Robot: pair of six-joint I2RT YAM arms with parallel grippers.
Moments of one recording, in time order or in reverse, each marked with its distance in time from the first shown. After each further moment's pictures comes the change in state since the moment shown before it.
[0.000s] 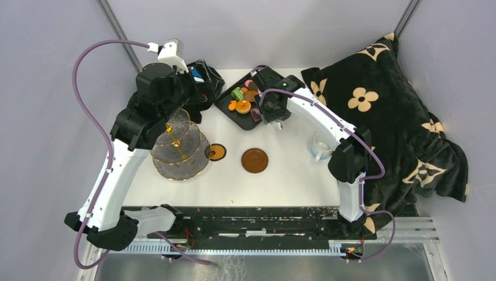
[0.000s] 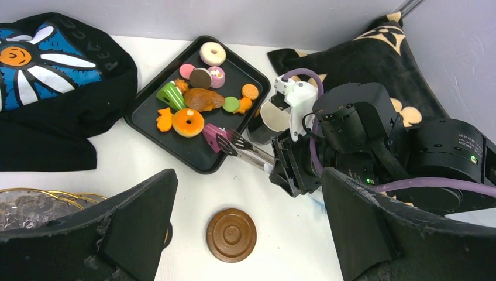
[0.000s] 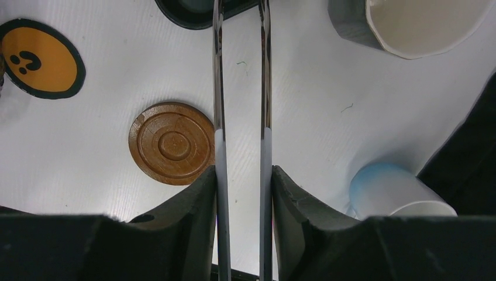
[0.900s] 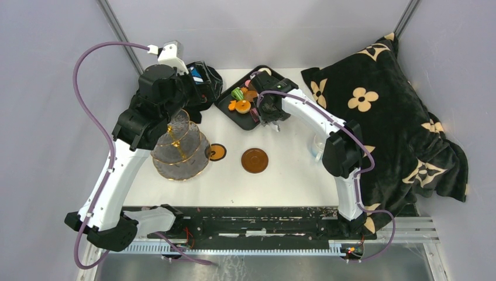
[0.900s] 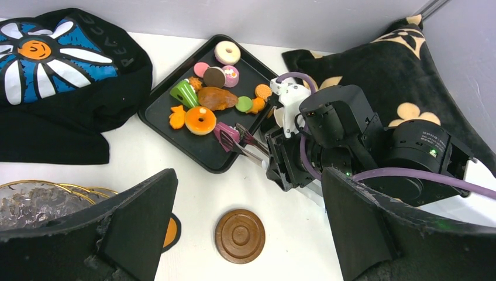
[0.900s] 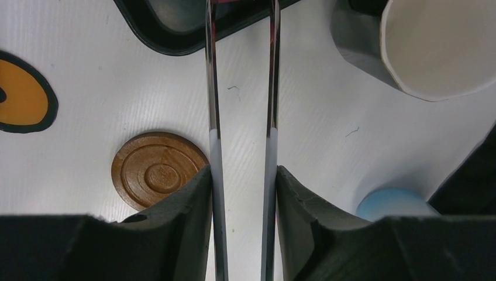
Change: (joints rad) left arm 0.000 -0.010 -0.035 0.011 -0.049 0.000; right arm -0.021 0.087 -0.024 0.089 0.008 0.003
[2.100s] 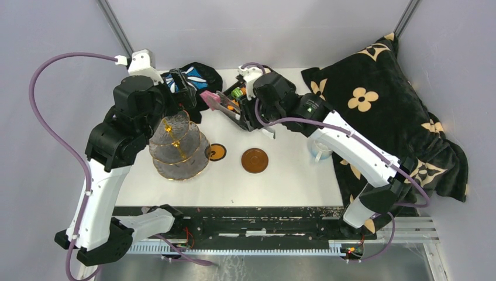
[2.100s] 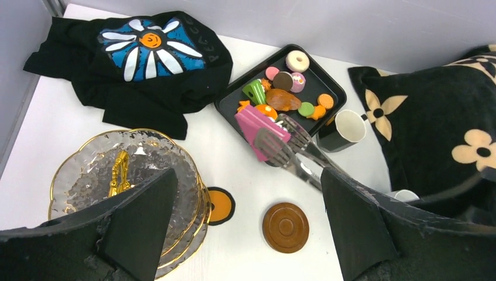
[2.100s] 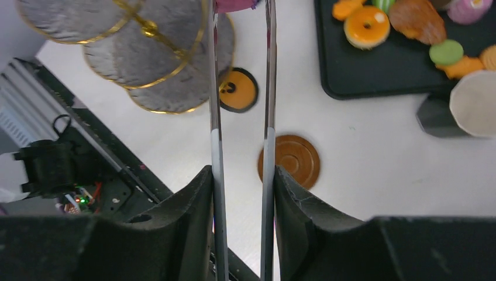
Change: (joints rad) left arm 0.000 -0.091 0.100 -0.248 -0.236 0.011; right arm 0.247 -0.454 -0.098 0.138 -0.079 0.000
